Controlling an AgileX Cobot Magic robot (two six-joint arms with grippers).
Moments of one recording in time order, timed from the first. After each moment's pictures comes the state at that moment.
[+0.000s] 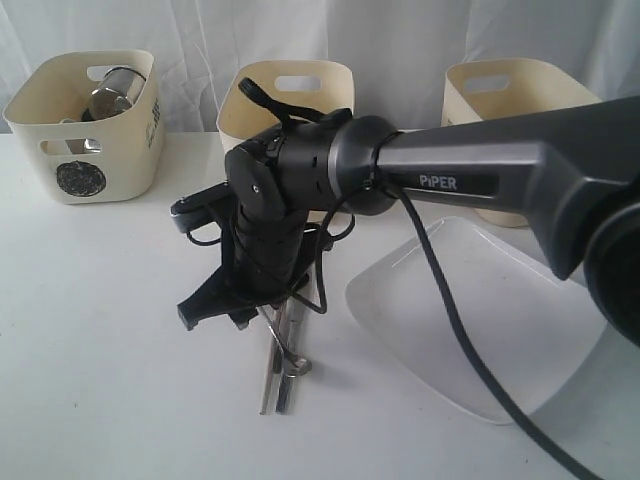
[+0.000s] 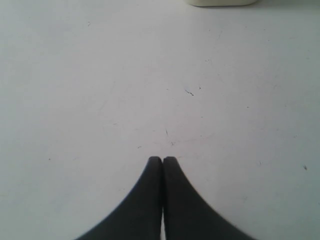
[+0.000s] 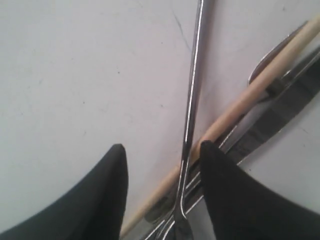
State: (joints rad) left arm -0.01 0.00 0.03 0.29 0.51 -0.30; right arm 0.67 2.12 -1.61 -0.03 0.82 0.13
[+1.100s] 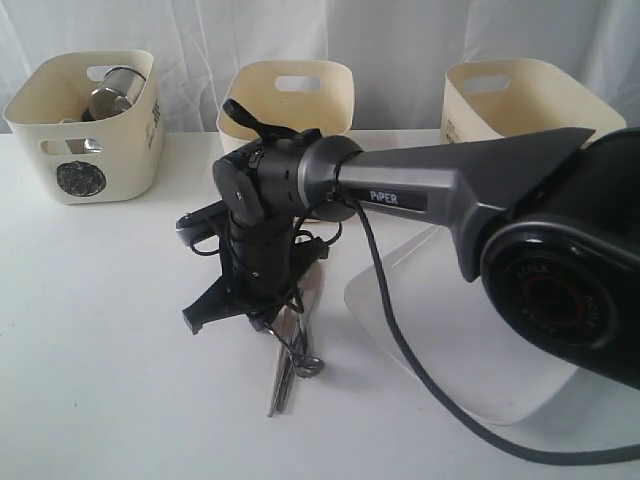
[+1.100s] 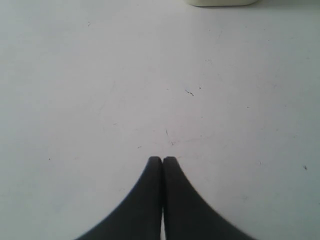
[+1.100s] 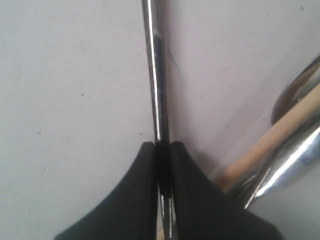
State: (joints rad) left arm -0.01 0.00 0.03 0.29 0.51 -0.30; right arm 0.65 2.28 -1.78 -0.03 0.94 0.12
